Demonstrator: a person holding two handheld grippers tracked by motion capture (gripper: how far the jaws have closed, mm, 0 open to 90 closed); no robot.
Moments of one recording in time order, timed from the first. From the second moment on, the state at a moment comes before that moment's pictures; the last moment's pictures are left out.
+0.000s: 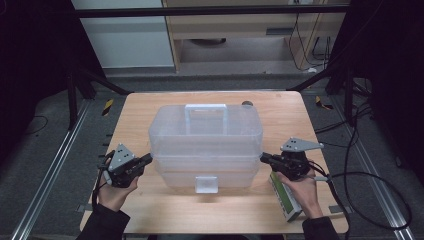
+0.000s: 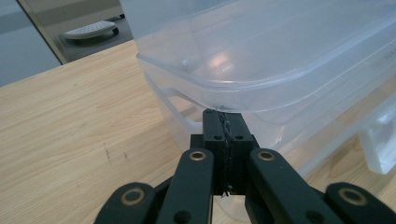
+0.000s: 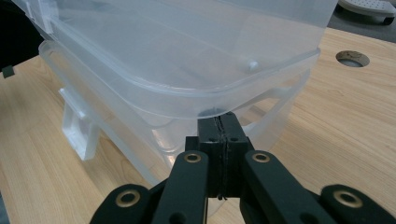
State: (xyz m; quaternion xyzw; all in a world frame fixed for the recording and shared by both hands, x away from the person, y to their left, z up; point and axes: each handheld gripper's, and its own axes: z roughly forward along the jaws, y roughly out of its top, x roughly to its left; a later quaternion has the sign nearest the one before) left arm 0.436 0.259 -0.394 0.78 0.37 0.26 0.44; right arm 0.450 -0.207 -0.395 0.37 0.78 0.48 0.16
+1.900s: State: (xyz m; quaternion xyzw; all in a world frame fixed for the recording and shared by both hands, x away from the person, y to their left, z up) left arm 0.464 0.247 -0.366 0.76 0.36 0.28 0.46; right arm 0.476 -0.208 -0.370 0.36 0.76 0.51 0.18
